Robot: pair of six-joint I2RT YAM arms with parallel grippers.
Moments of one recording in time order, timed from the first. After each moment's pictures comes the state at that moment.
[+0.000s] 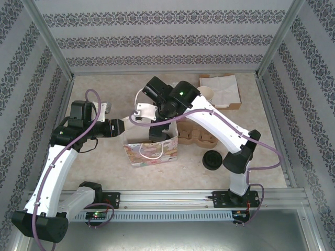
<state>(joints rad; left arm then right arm) -0.13 0.95 1.08 -0.95 0.42 -0.26 0.92 1.89 2.20 -1.46 -0.13 -0.51</state>
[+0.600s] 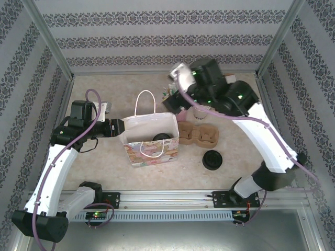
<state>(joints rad) -0.13 0.96 1.08 -0.95 0.42 -0.26 0.70 1.49 2.00 -1.11 0.02 -0.06</state>
